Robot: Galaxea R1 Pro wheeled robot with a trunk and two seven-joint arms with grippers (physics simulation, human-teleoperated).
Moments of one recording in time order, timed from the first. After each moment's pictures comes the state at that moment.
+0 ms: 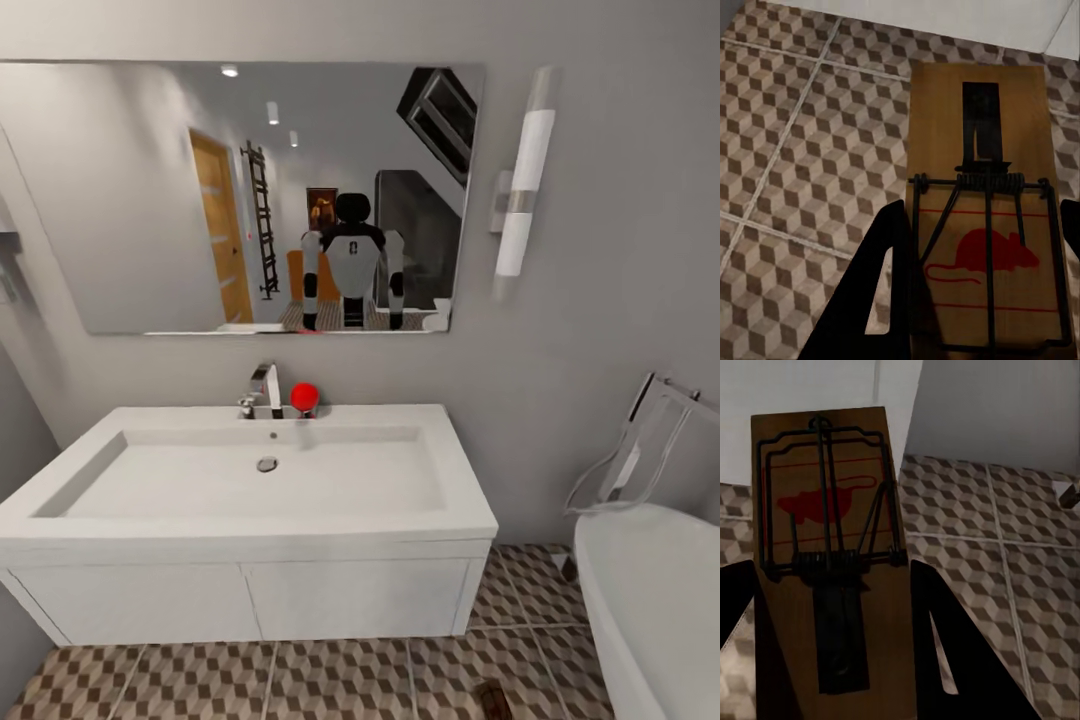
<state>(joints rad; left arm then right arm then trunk) -0.29 0.06 -0.22 0.06 0.49 -0.61 0.08 -0.32 -0.05 -0.30 0.07 0.47 -0.81 -0.16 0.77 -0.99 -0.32</state>
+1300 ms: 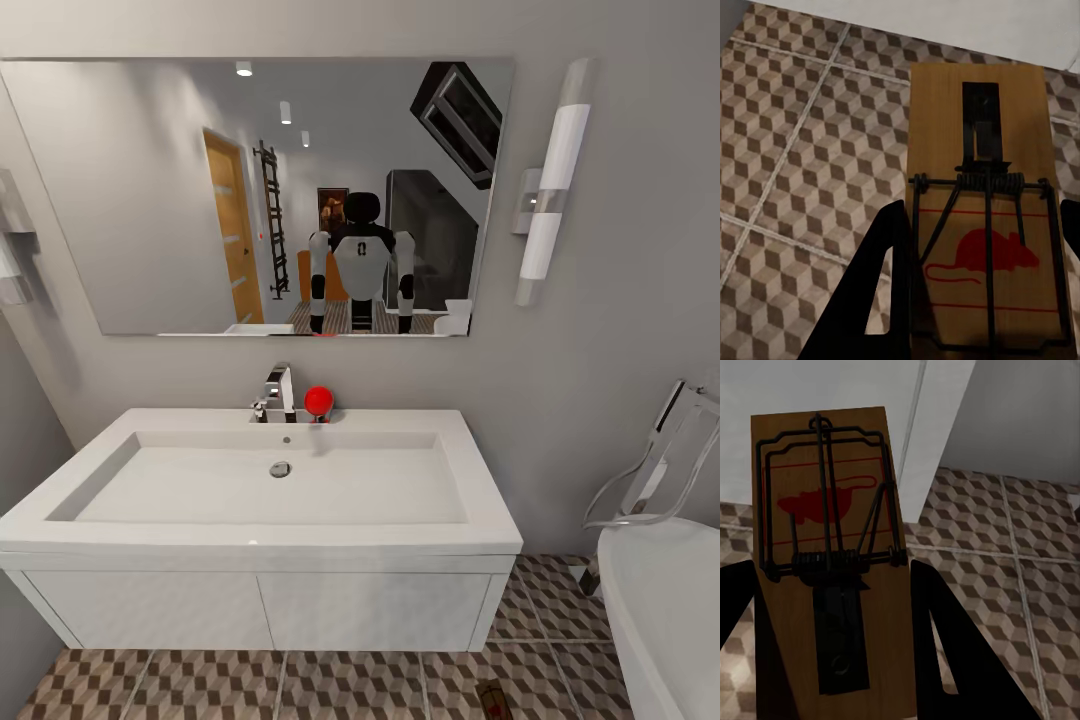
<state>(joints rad) -0.29 0.05 -0.22 0.06 0.49 -0.60 0.08 -0.32 -0.05 -0.30 0.07 0.47 -0.81 -0.16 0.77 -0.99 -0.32</state>
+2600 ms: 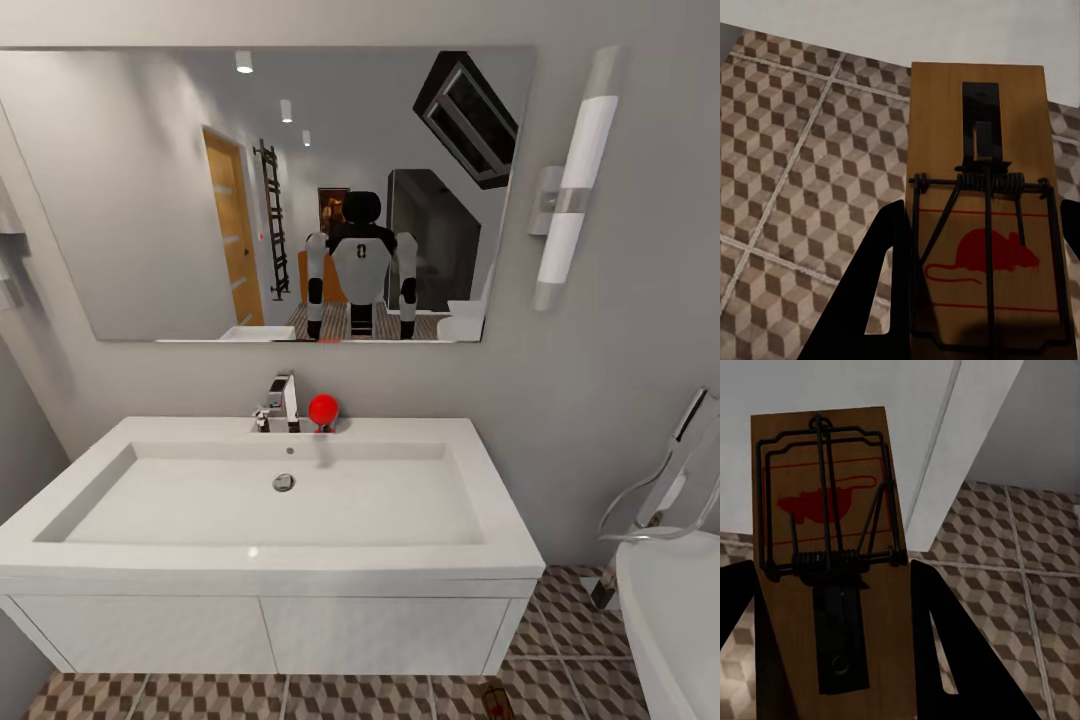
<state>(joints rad) -0.29 0.05 -0.22 0.06 0.49 -0.60 0.08 -0.32 -0.05 -0.30 0.07 0.47 -0.81 -0.16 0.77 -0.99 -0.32</state>
